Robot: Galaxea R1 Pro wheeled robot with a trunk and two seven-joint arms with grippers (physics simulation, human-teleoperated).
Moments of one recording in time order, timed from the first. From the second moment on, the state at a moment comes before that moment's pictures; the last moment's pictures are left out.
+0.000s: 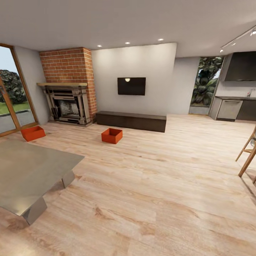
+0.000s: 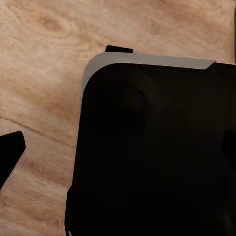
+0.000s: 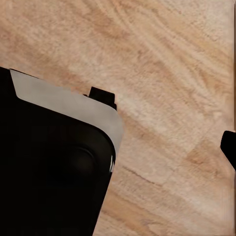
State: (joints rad) left arm 0.00 0.00 0.00 -0.03 0.14 -0.16 0.02; right arm -0.14 -0.02 0.55 0.03 -0.21 -0.12 -0.05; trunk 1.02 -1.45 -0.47
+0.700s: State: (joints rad) left arm 0.00 0.01 0.00 -0.03 0.18 -0.16 0.02; right arm -0.14 -0.02 0.55 0.03 -0.21 -0.12 -0.05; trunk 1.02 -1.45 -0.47
